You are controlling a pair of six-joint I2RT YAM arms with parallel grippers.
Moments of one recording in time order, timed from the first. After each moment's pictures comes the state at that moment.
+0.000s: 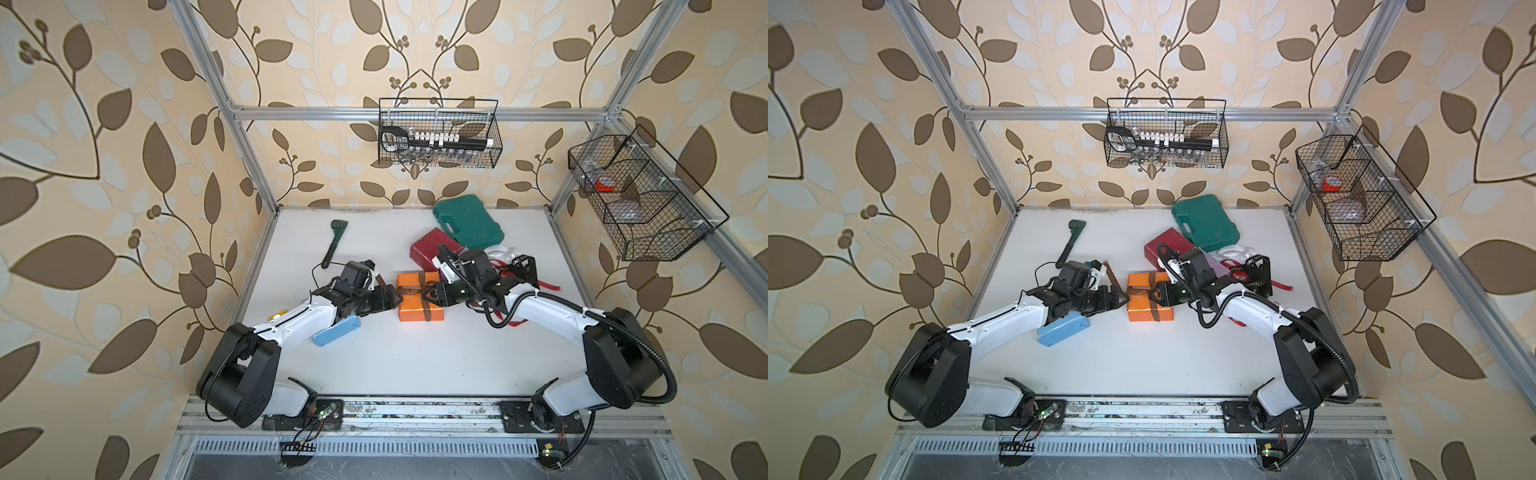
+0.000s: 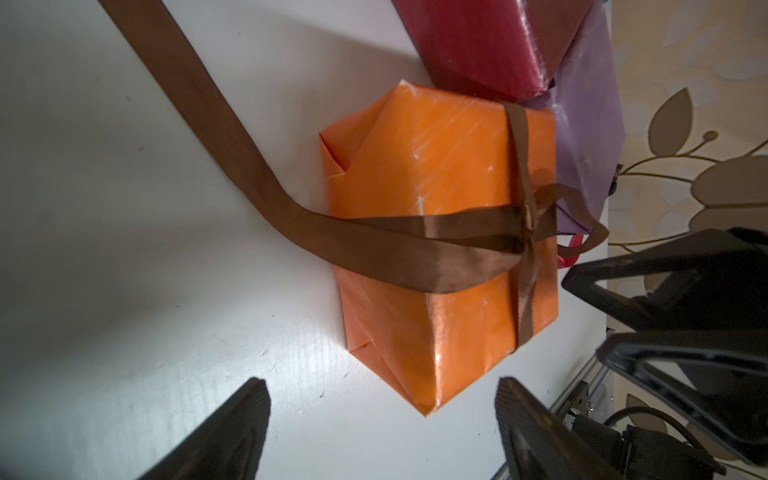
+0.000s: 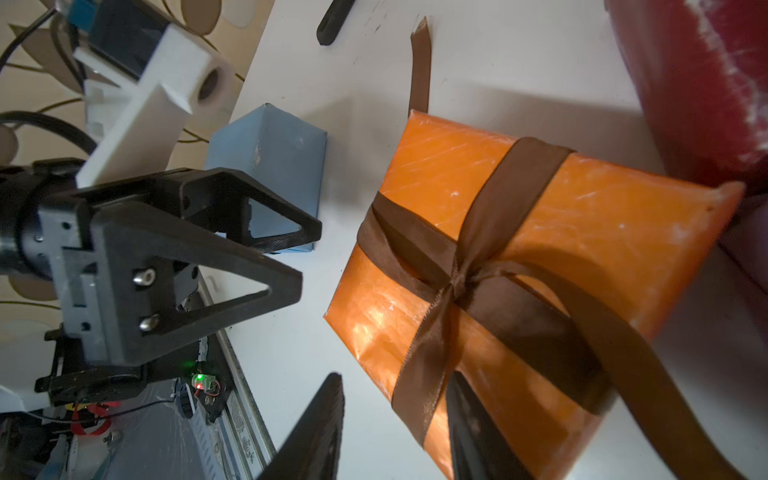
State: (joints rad) left arm -0.45 1.40 0.74 -0.21 0.40 -0.66; right arm 0.52 1.53 0.91 -0.18 -0.49 0.38
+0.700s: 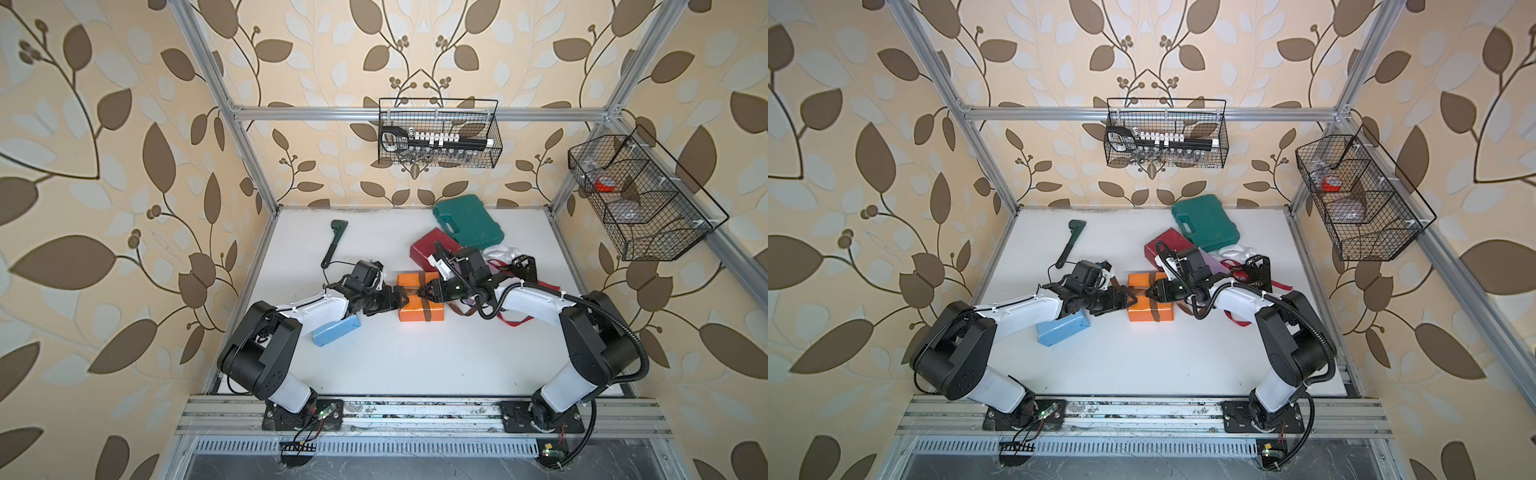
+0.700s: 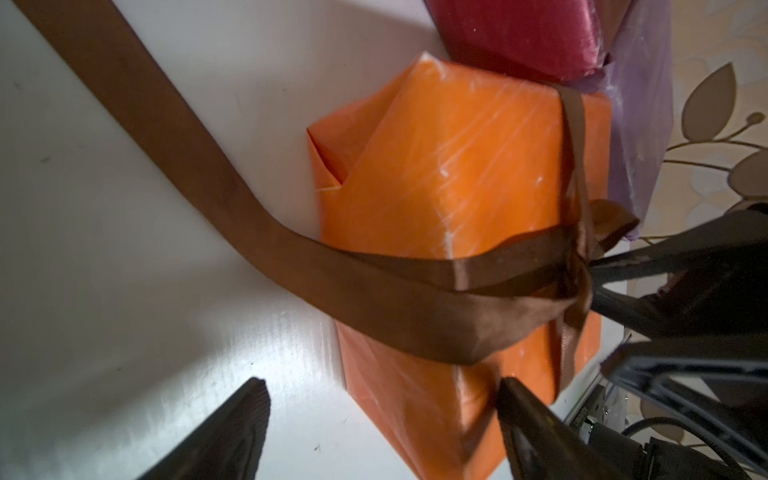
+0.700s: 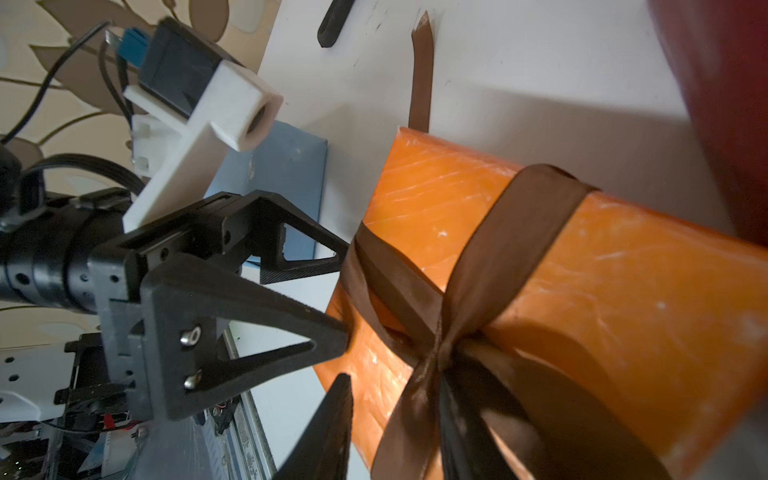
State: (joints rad) left arm -0.48 1.53 0.78 -0.14 0.41 -0.66; right arm 0.49 1.66 0.93 -0.07 -0.58 0.41
